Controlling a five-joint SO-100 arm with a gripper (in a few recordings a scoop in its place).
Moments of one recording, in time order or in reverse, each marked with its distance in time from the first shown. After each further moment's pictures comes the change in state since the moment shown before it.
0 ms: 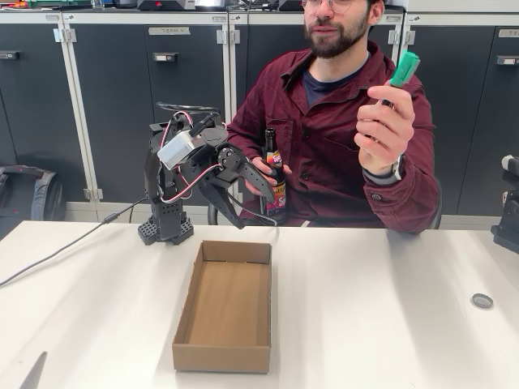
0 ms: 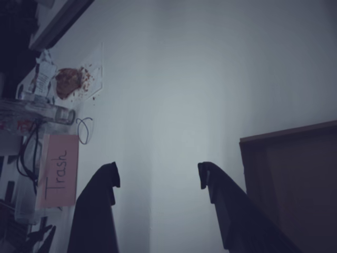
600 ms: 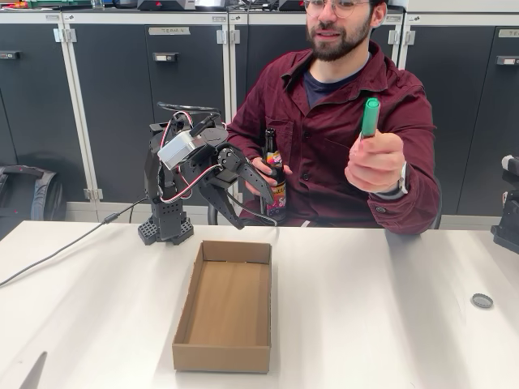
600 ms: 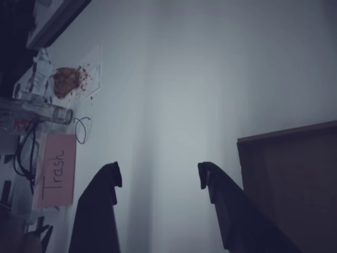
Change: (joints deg) arm 0.2 0.0 0.0 0.4 -0.6
